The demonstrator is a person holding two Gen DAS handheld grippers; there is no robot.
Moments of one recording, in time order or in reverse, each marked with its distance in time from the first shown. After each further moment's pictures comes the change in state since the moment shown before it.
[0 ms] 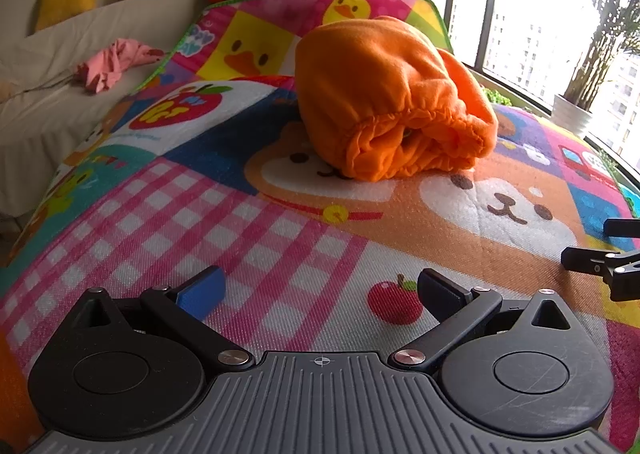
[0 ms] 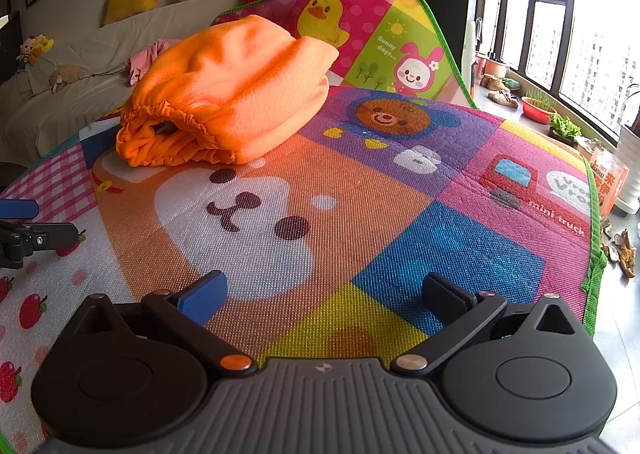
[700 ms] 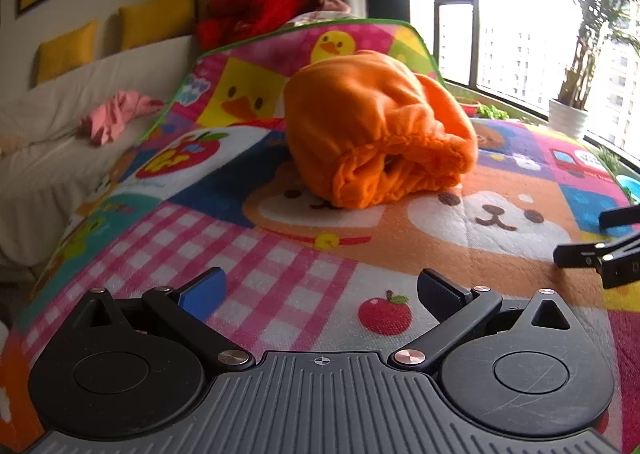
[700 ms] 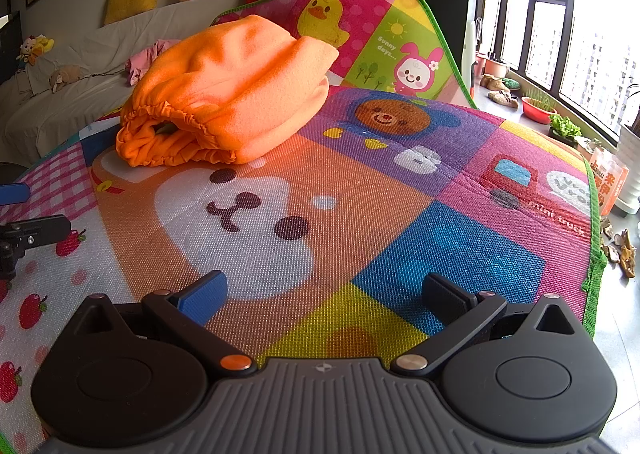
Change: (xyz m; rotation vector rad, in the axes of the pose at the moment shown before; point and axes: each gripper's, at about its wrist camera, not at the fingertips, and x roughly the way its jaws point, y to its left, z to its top) left arm -0.017 -0.016 -0.006 0.102 -0.123 0.033; right arm 0.000 0.000 0.000 0.000 0.000 0.000
